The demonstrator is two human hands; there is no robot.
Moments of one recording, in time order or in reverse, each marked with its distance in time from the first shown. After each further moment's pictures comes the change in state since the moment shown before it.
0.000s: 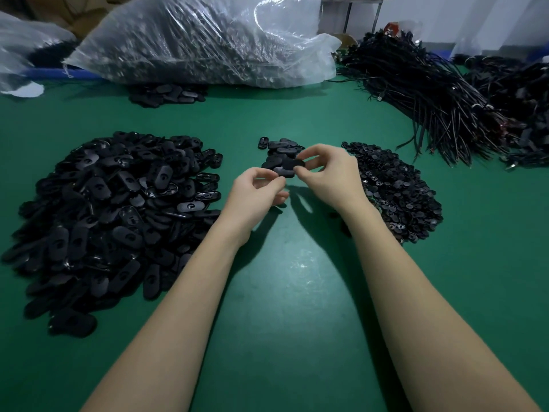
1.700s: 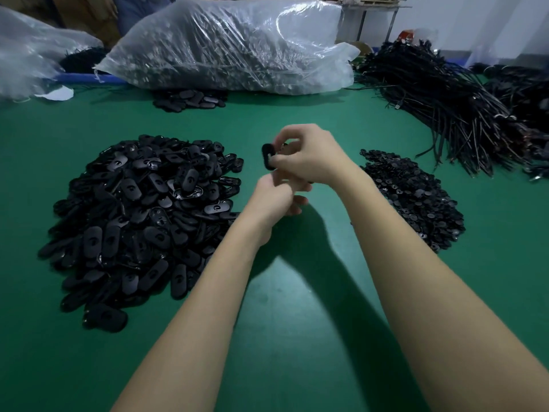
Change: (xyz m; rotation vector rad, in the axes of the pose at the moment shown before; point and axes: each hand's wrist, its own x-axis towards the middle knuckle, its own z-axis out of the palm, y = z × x) left_hand -0.007 0.021 -0.001 0.019 -0.043 -0.093; right_hand 0.019 -0.081 0.011 -0.044 -0.331 -0.134
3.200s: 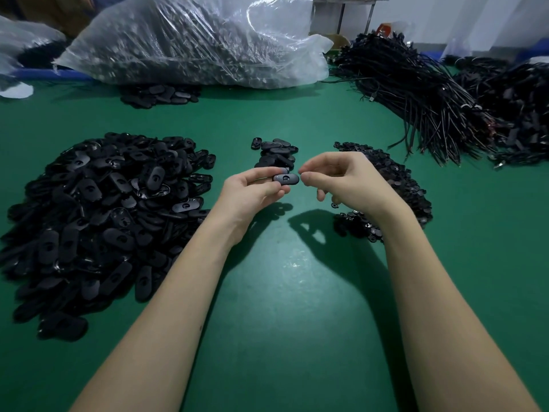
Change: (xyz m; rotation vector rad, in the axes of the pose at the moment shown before) left_hand -0.004 -0.008 0.000 -0.253 -0.112 0.043; right_hand -0.077 0.069 -0.041 0.325 0.042 0.097
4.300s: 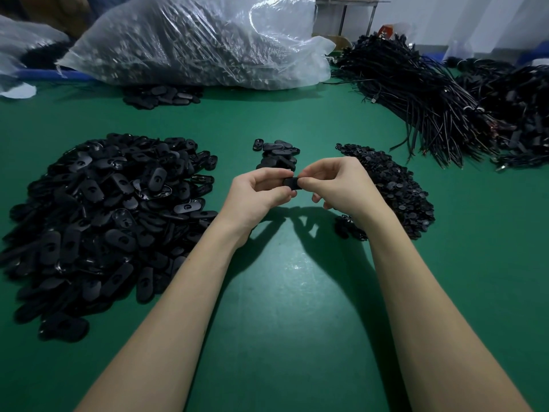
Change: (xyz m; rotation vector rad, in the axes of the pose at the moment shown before) left_hand 0.003 -0.007 0.000 0.162 -0.043 0.103; right_hand 0.006 -0.002 0.020 -0.045 0.147 0.120
